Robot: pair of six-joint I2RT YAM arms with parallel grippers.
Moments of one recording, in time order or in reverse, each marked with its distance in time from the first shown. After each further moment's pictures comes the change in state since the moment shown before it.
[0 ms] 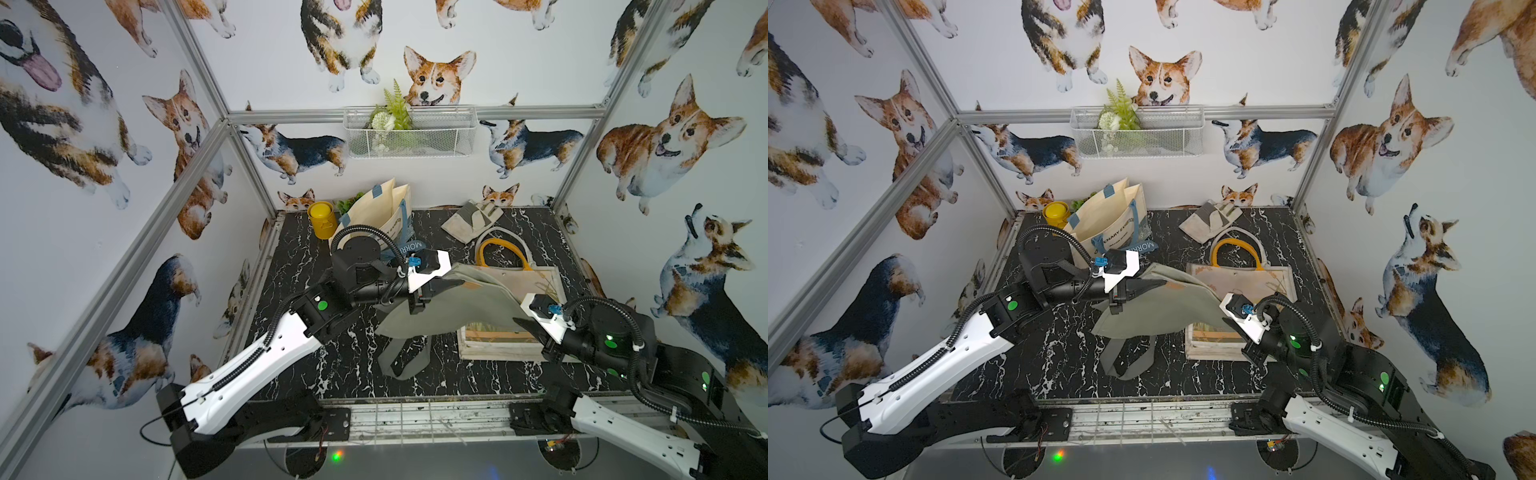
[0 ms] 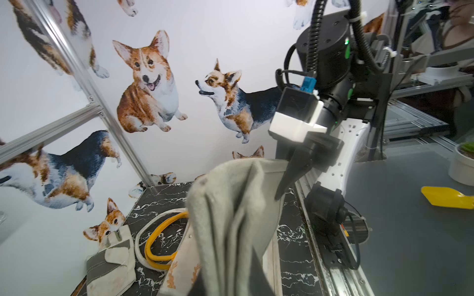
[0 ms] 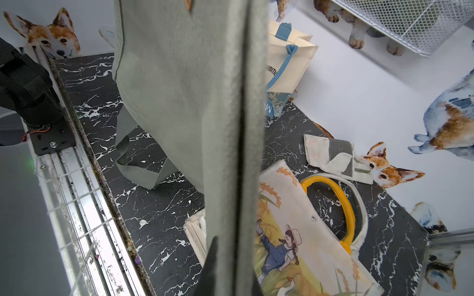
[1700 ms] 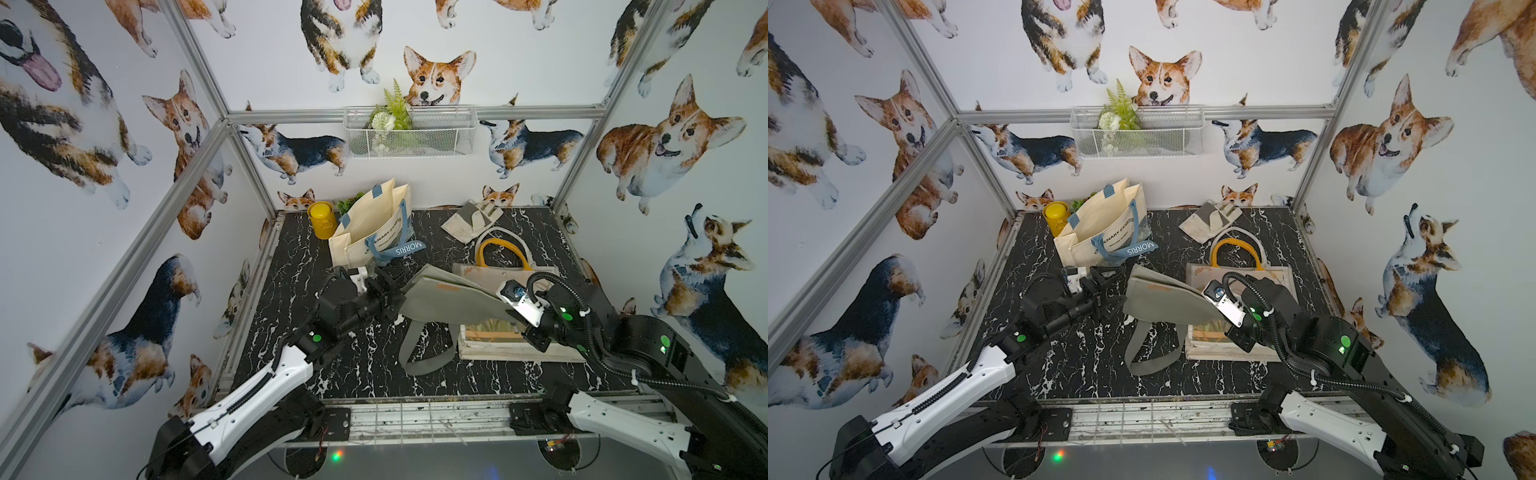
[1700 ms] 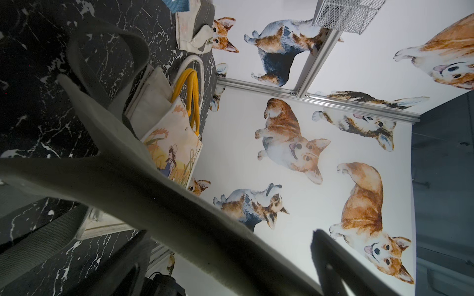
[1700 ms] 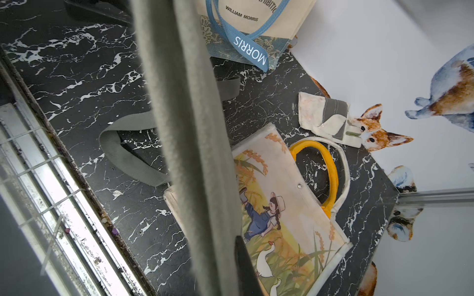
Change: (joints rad) left arm 0.188 -0.224 -0.645 0.297 -0.335 -1.947; right arm -0.024 0.201 0.069 -0.108 0.055 -0.013
